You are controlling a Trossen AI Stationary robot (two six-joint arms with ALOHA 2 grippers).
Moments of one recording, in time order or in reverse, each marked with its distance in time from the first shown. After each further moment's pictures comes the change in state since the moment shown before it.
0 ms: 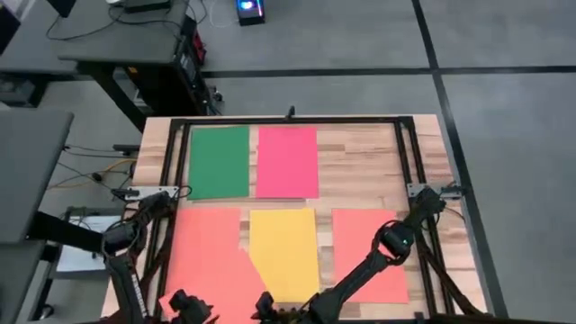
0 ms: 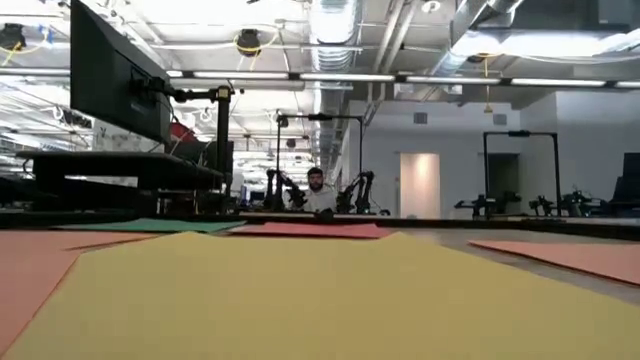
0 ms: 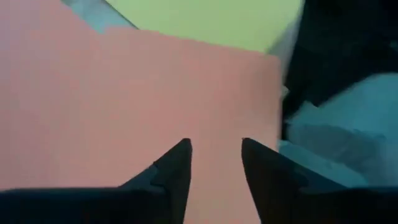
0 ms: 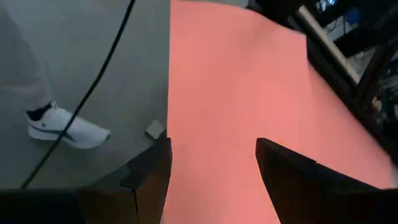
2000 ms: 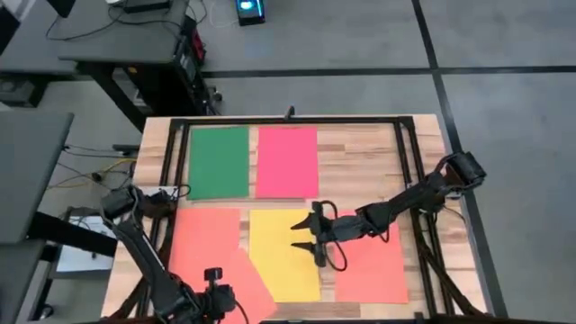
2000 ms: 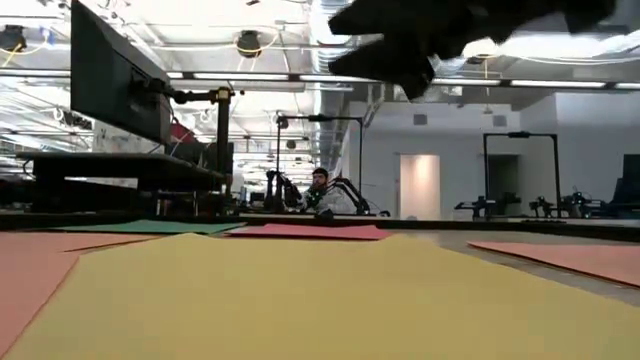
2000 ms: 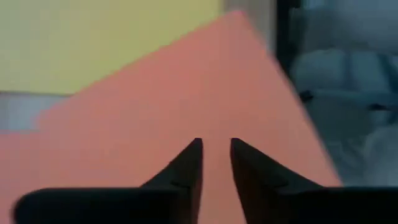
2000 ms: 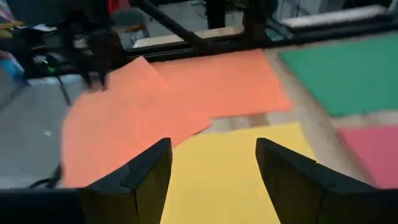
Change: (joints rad) left arm 0.172 -0.273 -0.518 0.717 0.229 1.004; right arm -0.295 -0.982 -1.416 0.813 -0.142 0.519
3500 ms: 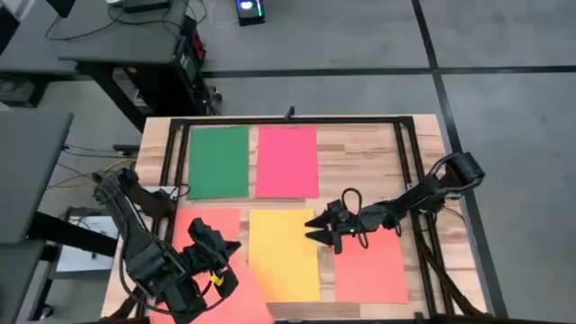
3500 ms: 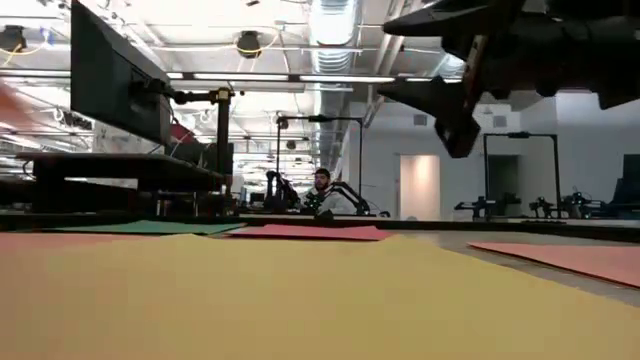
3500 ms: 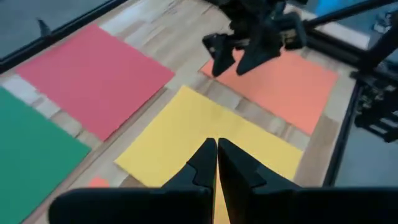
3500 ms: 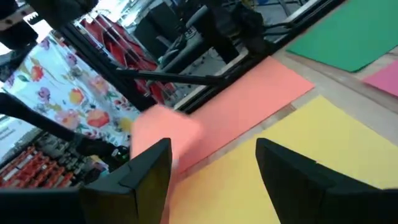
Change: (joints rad) left arm 0.117 -0.166 0.419 -0.669 -0.506 -0.420; right arm -0.018 0.013 -0.381 0.658 -0.045 0.498
